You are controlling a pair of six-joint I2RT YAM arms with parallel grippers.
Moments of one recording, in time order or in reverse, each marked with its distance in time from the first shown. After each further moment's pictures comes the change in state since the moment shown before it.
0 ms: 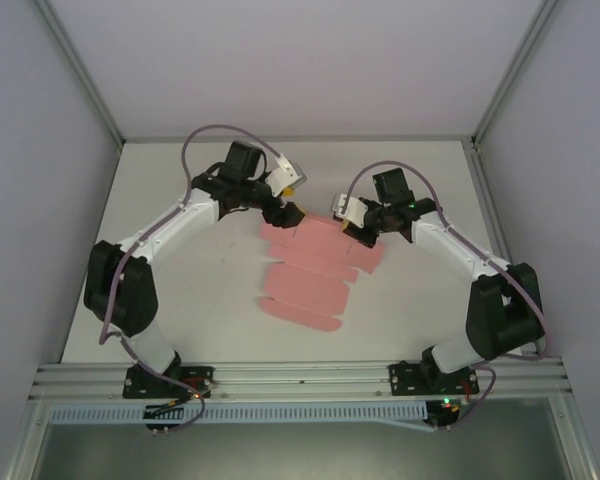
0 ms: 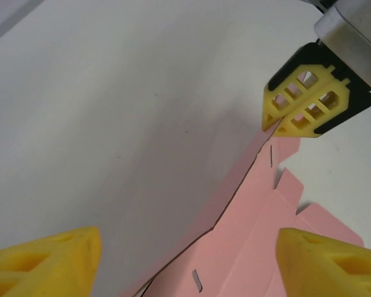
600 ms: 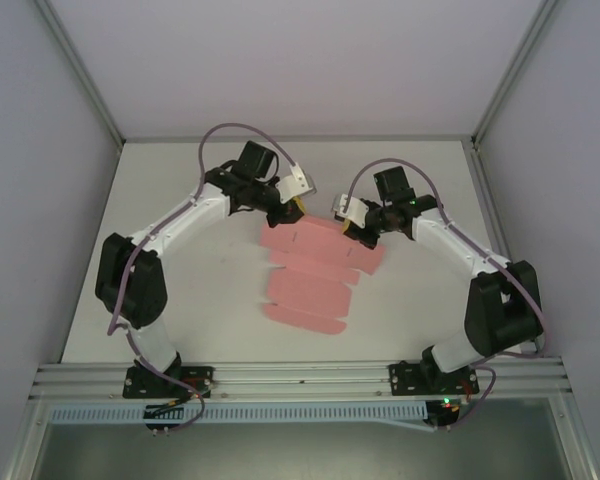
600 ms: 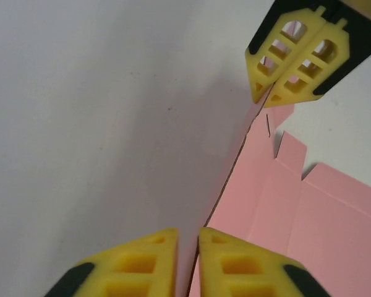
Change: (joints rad) left arm -0.055 0.063 0.080 -0.131 -0.068 0.138; right arm -0.016 0.015 0.022 -0.056 -0.035 0.014
